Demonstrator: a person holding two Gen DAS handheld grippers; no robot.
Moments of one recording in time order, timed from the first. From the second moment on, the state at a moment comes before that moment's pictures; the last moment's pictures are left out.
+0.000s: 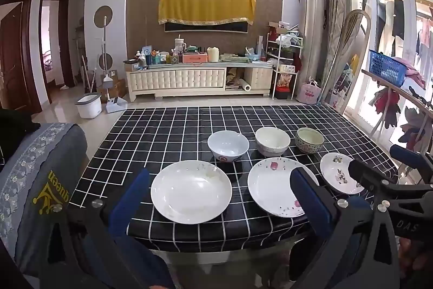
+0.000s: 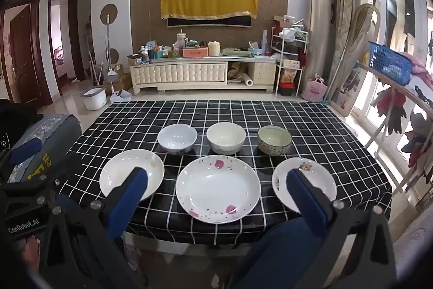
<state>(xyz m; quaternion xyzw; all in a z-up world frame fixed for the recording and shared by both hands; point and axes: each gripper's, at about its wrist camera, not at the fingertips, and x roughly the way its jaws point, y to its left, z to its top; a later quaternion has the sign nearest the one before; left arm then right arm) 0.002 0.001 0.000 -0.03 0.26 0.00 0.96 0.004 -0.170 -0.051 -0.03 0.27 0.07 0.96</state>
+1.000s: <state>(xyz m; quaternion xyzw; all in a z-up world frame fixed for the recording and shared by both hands) 0.003 -0.002 -0.005 -0.02 0.27 0.00 0.96 0.006 -0.168 -0.054 -0.03 0.29 0.08 0.95</state>
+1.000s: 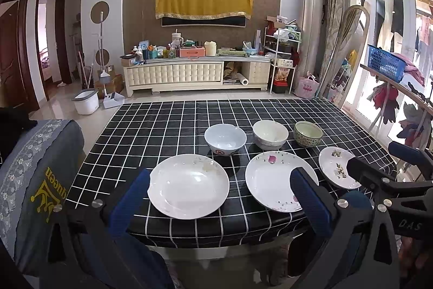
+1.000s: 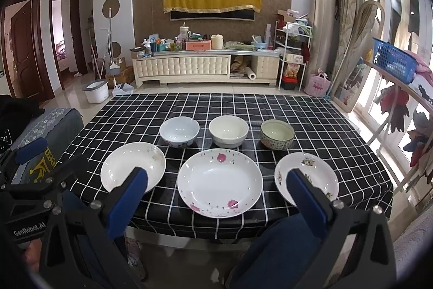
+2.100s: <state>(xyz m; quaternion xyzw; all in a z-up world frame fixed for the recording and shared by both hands) 0.002 -0.003 -0.008 -0.03 0.28 -0.01 0.96 0.005 -0.167 -0.052 -0.04 0.30 0.07 0.95</state>
